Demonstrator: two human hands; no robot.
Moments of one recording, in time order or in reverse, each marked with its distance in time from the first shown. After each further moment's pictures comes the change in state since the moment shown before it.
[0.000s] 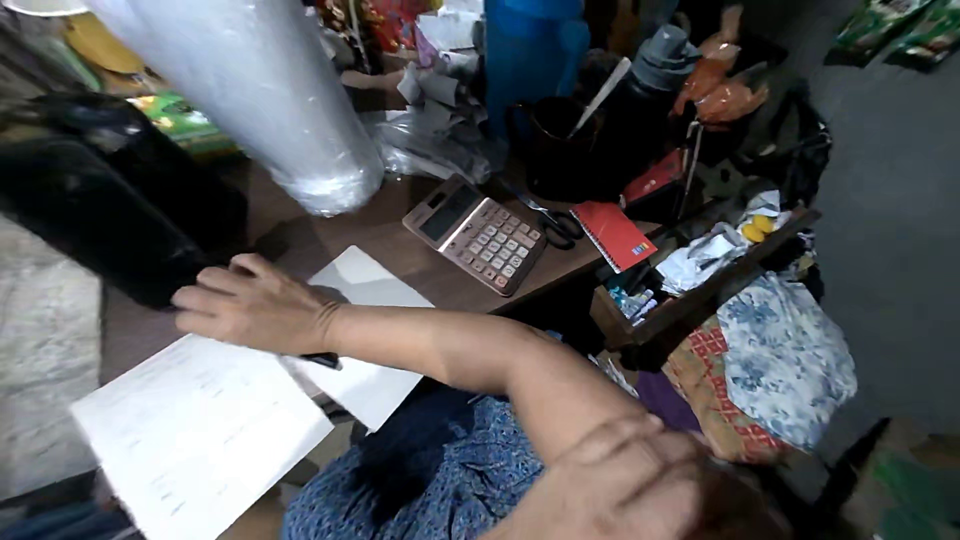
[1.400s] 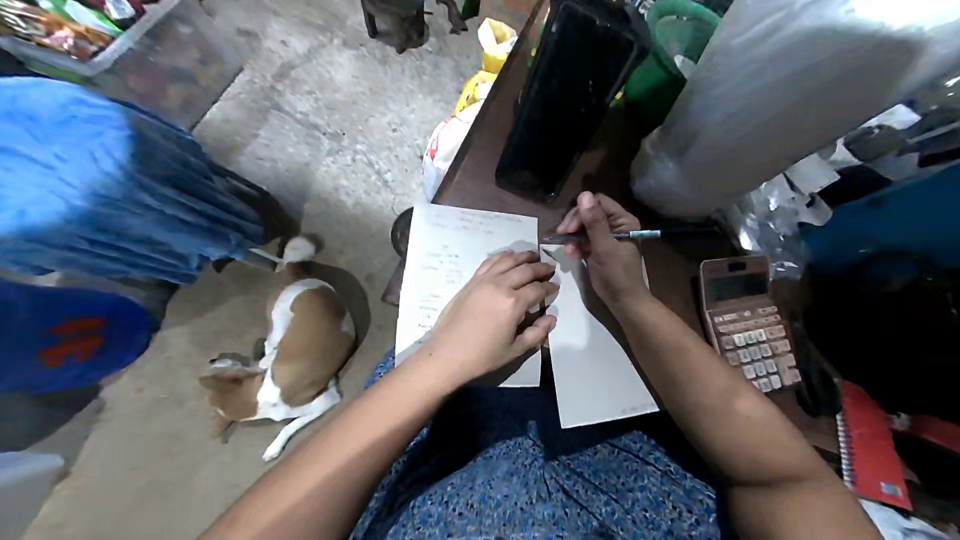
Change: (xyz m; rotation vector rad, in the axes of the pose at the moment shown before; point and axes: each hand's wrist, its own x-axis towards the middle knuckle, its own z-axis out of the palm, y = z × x) left_hand -0.202 -0.084 -0.167 0.796 0.403 -0.752; right_hand -0.008 0.034 -0.013 1.185 -0.188 0.695
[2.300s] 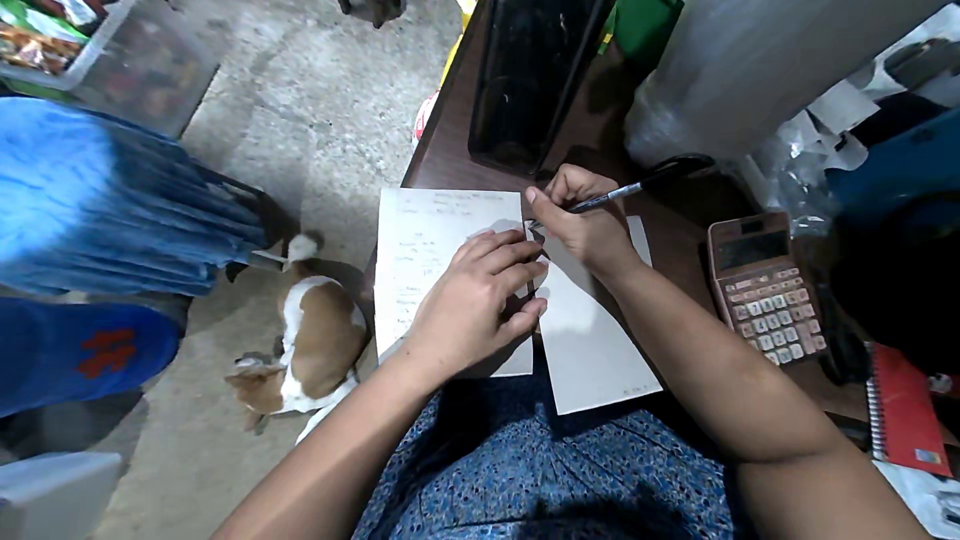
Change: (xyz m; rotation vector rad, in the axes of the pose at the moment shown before) left_hand 0.000 0.000 -0.001 0.037 -0.005 -0.011; right_hand 0.012 0.012 0.002 -0.164 -0.046 -0.149
